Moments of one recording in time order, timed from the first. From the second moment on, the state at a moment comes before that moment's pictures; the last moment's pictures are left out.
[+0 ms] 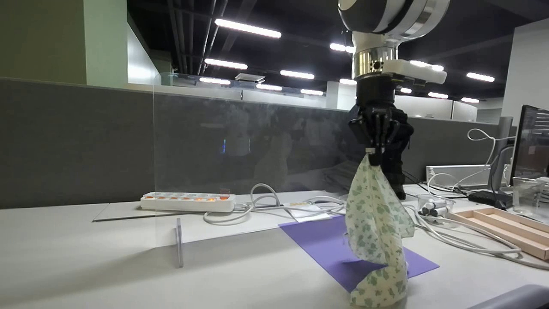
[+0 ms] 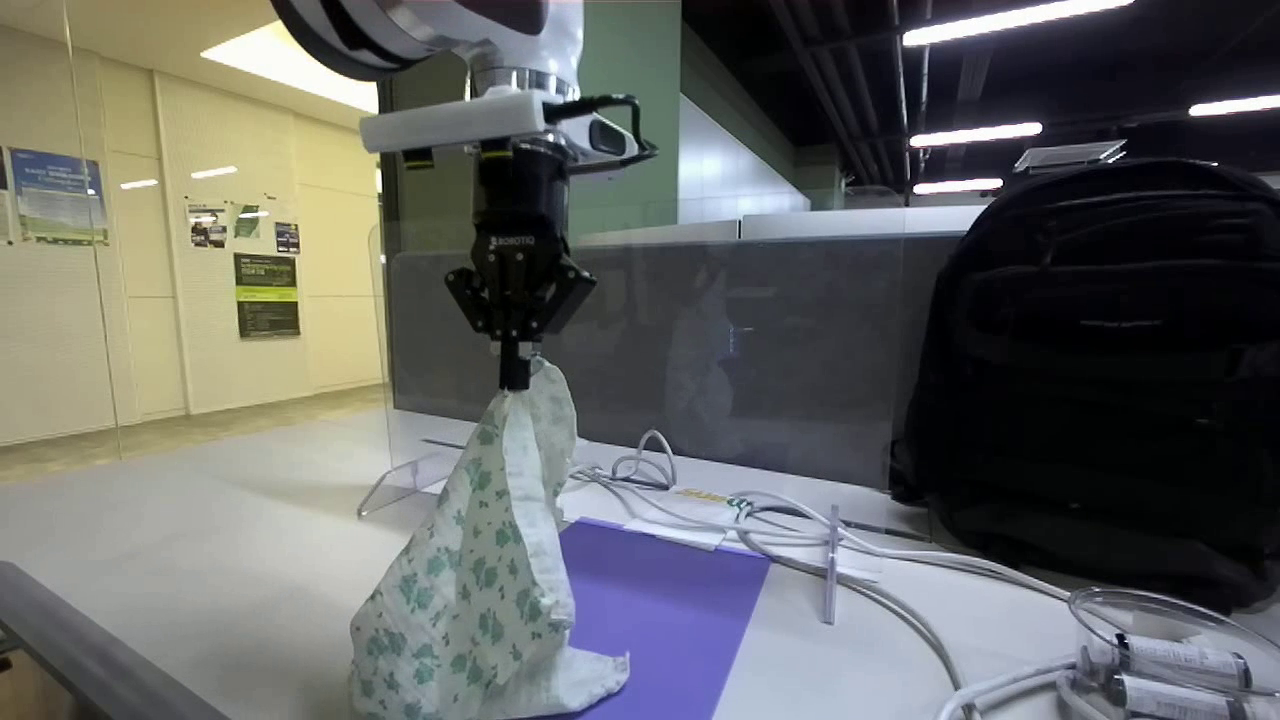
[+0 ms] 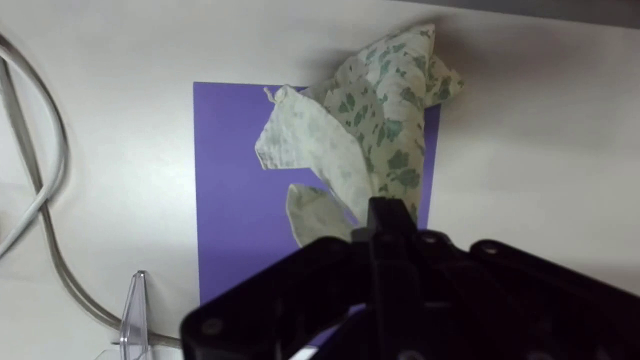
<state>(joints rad) -0.05 -0.19 -0.07 -2.52 -0.05 2.25 -0.17</state>
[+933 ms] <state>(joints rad) -0.08 -0.12 -0.08 -2.51 0.02 2.45 -0.04</state>
